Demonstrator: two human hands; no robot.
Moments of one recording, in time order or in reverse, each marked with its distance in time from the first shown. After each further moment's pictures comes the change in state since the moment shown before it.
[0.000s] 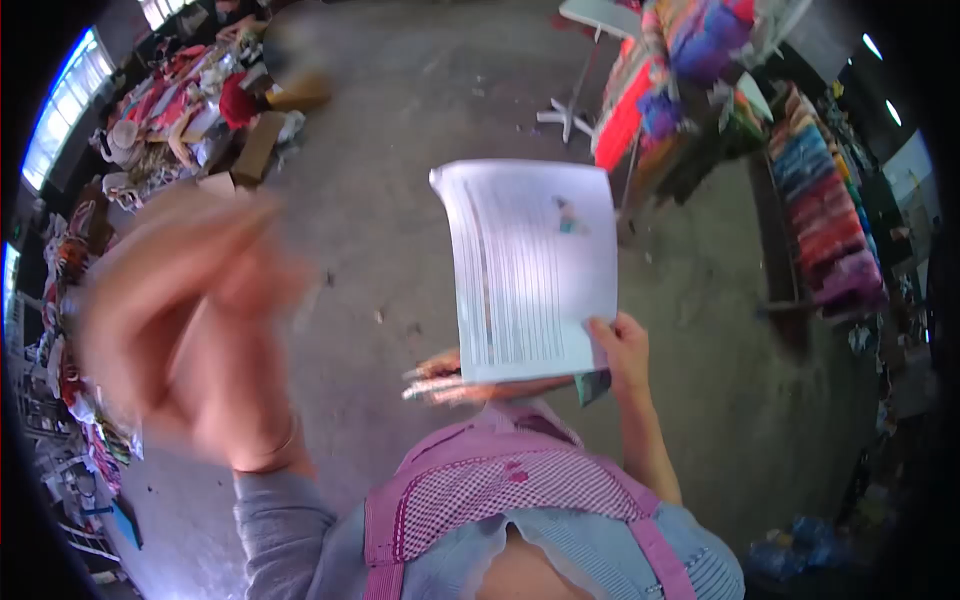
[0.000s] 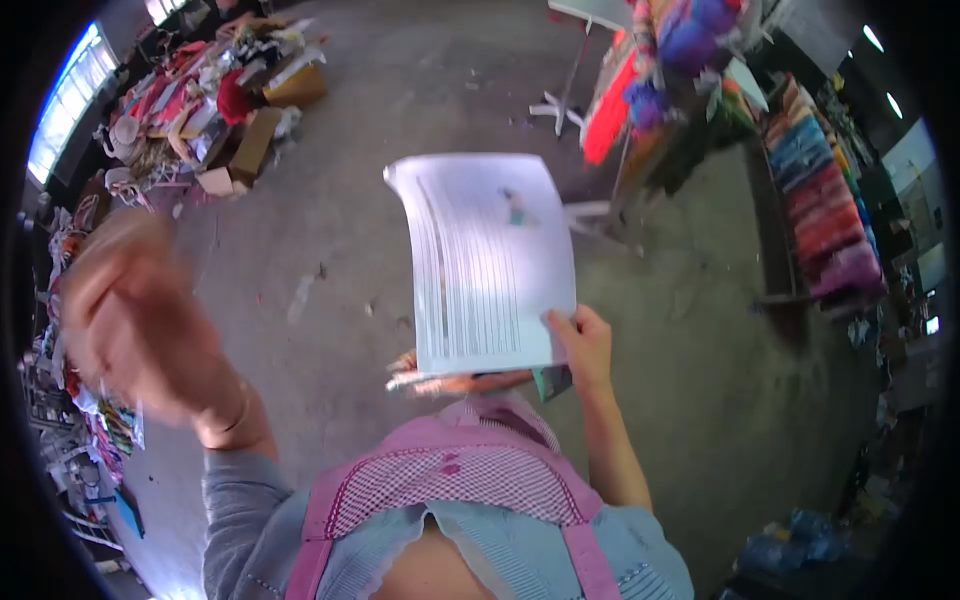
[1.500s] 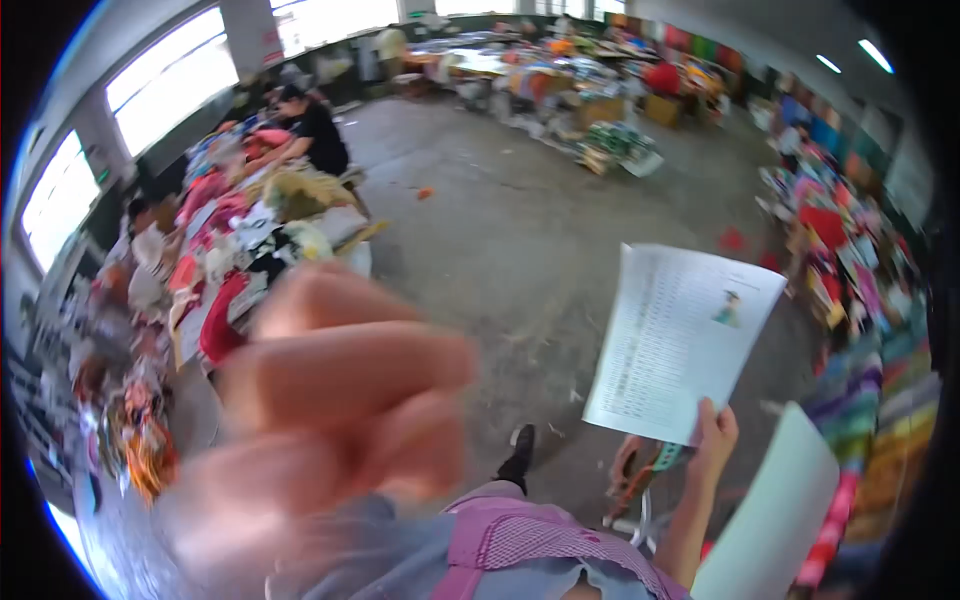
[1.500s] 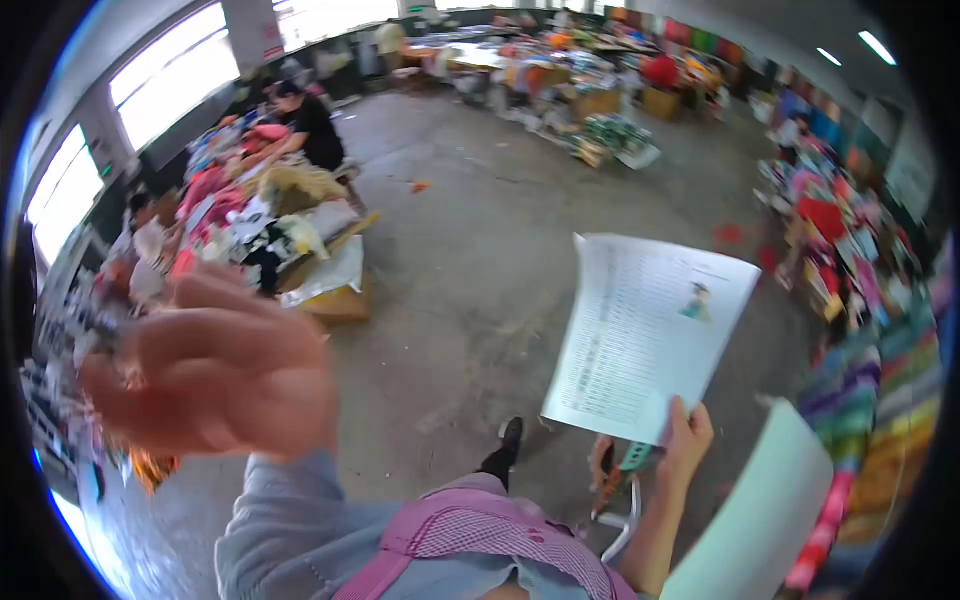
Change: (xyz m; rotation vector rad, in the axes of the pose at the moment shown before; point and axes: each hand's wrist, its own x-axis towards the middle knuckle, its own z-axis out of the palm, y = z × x) left_hand 0.457 -0.870 0.360 0.438 -0.228 0.779; right_hand 1.138 -0.131 0.228 0.216 0.049 -0.218
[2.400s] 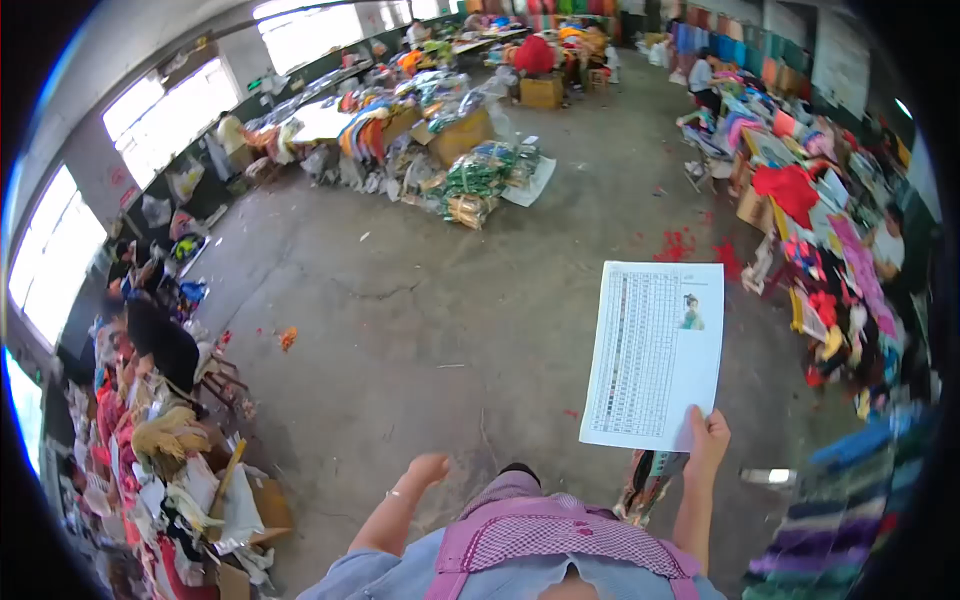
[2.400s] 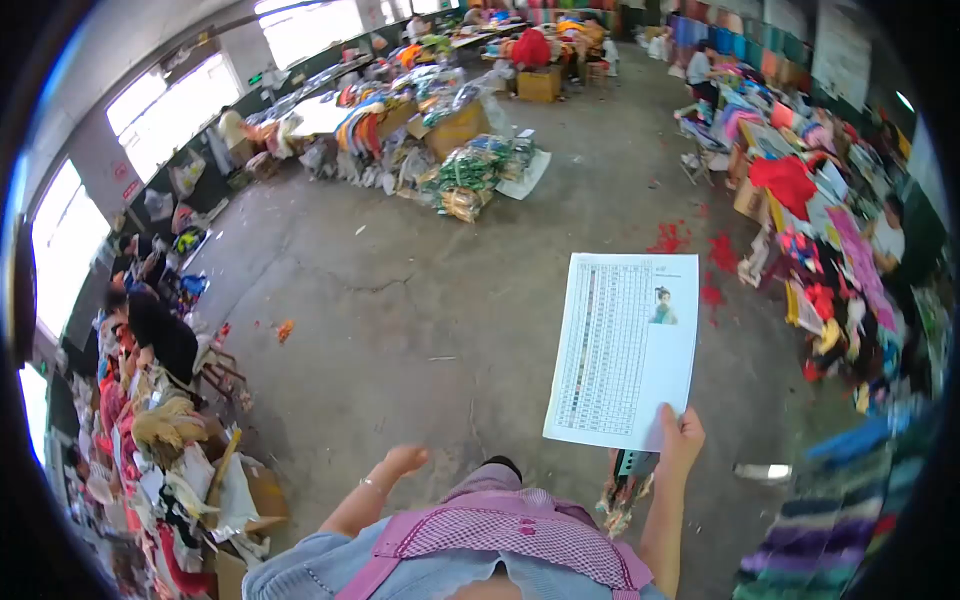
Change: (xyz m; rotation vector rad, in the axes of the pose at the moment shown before) left_hand -0.482 -0.346 0.548 -0.196 -1.606 -1.227; right_hand 0.549 0.091 0.036 -0.145 0.330 0.051
